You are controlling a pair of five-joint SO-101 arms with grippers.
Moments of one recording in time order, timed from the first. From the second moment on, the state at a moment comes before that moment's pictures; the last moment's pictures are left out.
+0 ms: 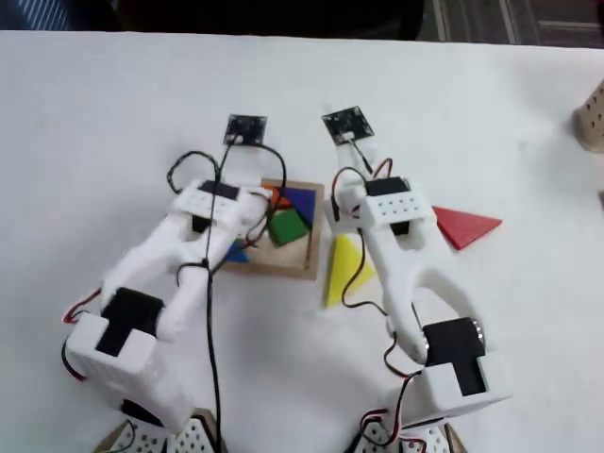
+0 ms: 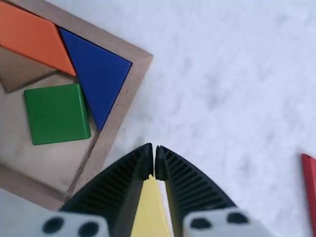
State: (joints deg) left arm 11.5 13.0 25.7 41.0 13.6; right arm -14.7 2.5 25.2 48.2 11.8
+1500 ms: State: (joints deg) left arm -7.8 12.6 15.8 45.7 18.4; right arm -25.2 5.4 25.1 52.0 6.7
